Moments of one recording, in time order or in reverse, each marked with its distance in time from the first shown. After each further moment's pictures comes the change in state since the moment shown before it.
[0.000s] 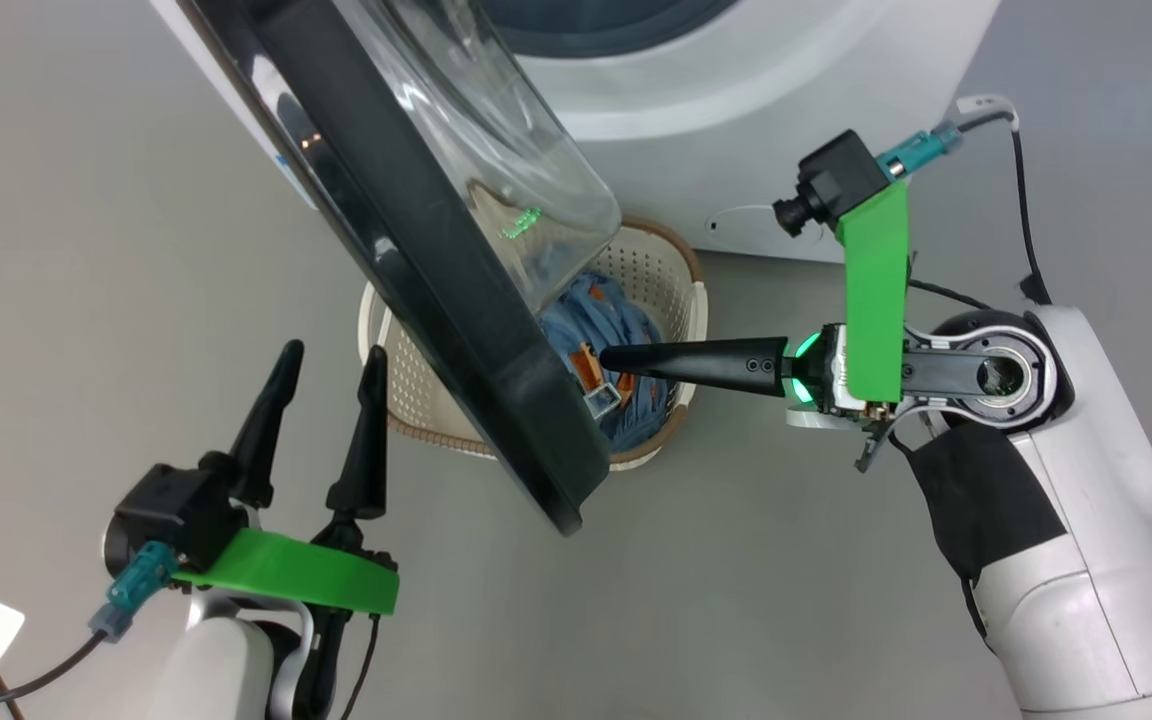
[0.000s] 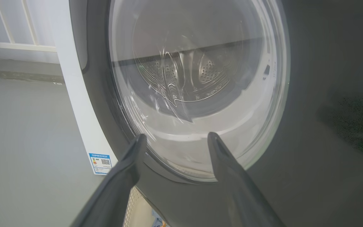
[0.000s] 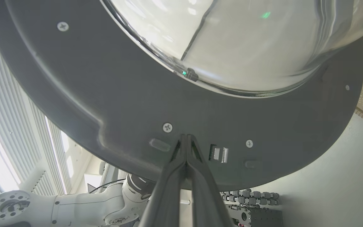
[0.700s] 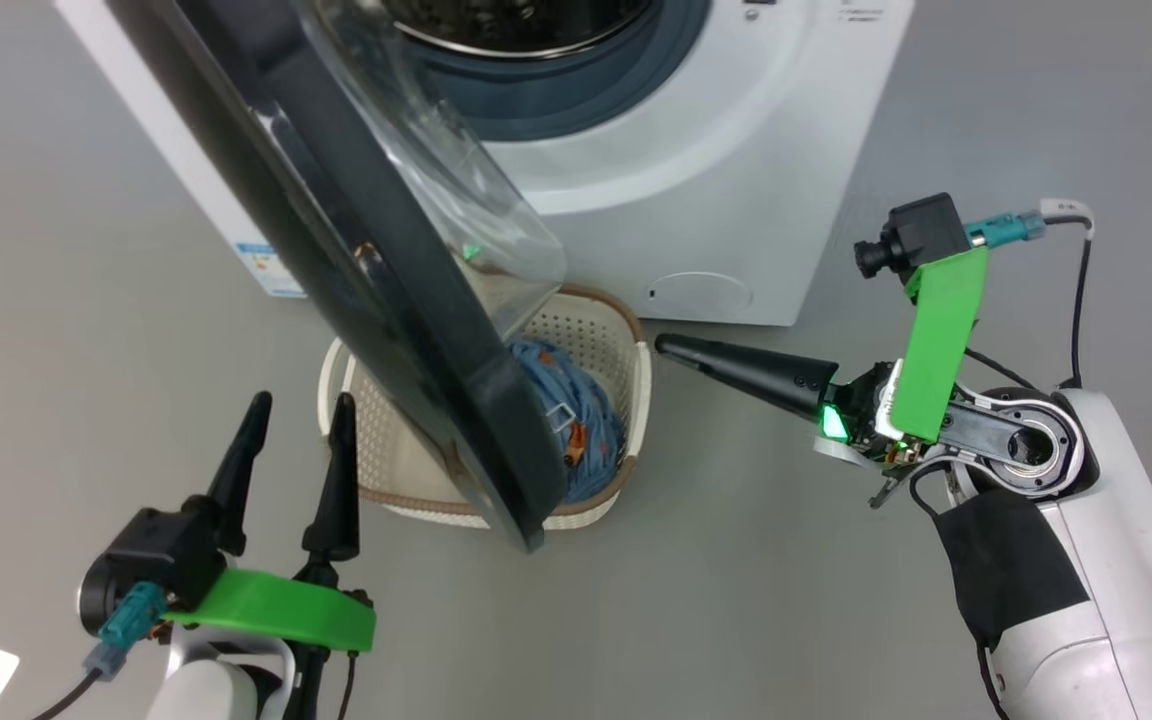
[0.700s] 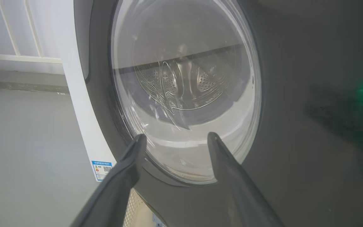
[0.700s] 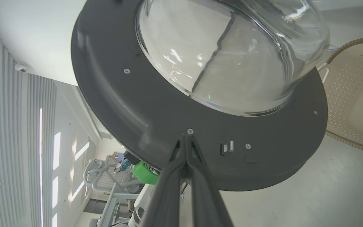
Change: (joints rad) left arm 0.069 0.002 0.046 0.013 0.042 0.000 0.000; right arm 0.144 0.009 -0.095 -0.046 0.027 0.000 -0.160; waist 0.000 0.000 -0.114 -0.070
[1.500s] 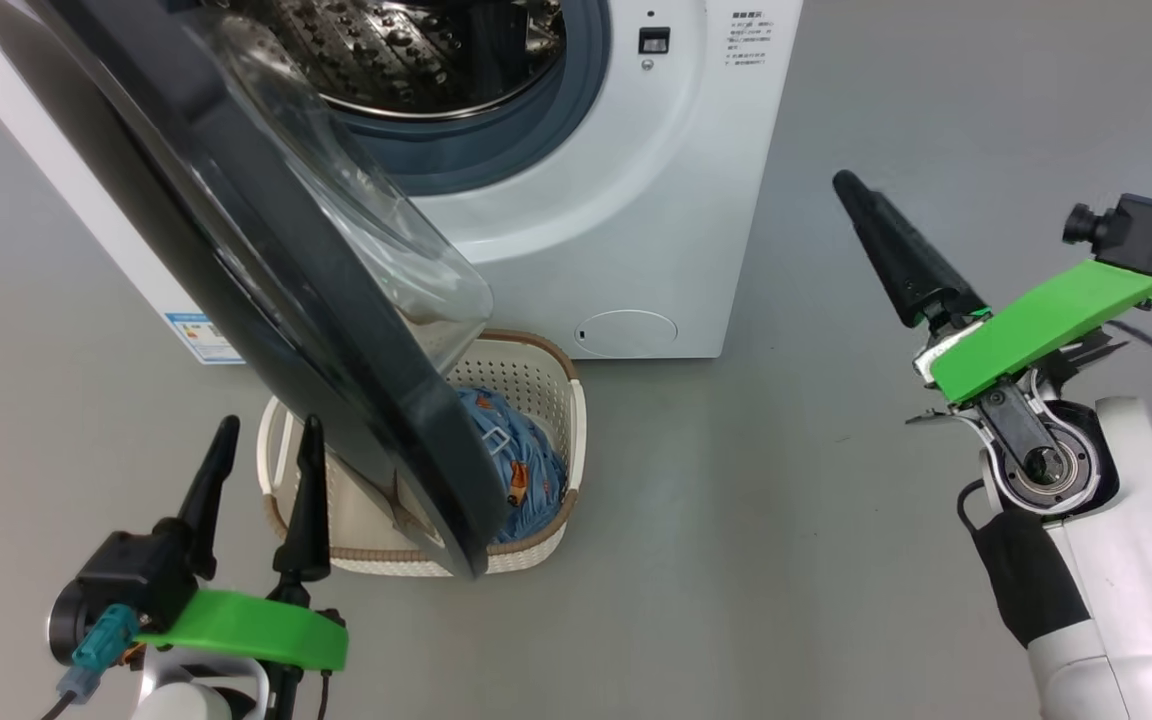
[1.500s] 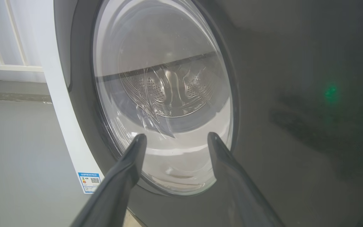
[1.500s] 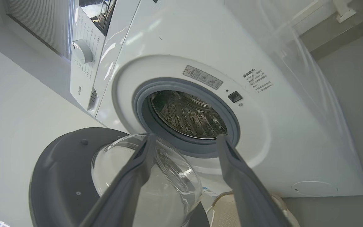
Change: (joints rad) left arm 0.040 0.020 0.040 -0.003 0.008 0.000 0.000; right arm 0.038 -0.053 -0.029 -0.015 -0.375 0.000 -0.777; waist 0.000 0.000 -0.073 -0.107
